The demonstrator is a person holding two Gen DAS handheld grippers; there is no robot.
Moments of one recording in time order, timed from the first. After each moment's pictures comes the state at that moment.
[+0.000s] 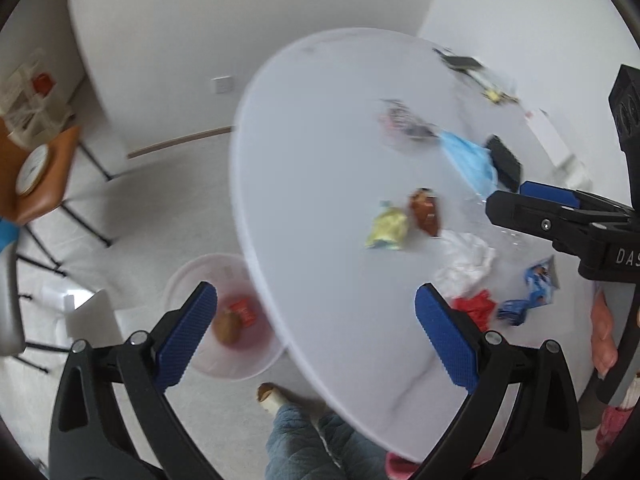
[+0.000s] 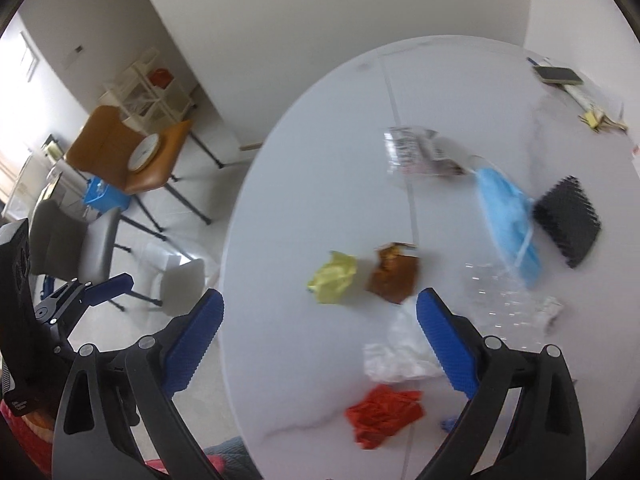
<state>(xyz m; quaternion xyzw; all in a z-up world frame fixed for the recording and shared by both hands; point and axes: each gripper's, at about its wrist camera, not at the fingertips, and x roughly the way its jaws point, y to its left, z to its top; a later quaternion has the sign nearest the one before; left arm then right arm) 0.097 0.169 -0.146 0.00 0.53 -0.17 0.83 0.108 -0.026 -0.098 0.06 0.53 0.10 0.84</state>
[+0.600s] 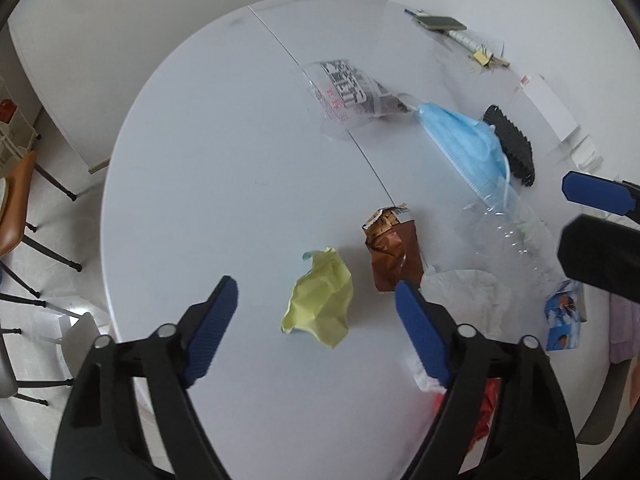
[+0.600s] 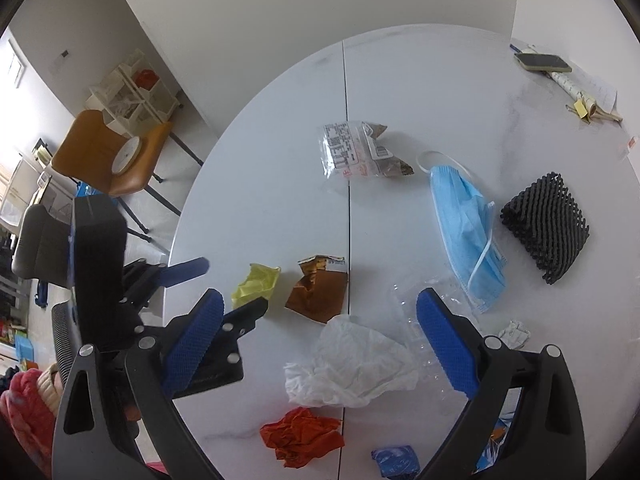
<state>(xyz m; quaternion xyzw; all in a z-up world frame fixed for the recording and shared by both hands) 0.167 0.062 -0.224 0.04 0.55 -0.20 0.81 0.135 -0.089 -0.128 0.06 0.54 0.09 0.84</state>
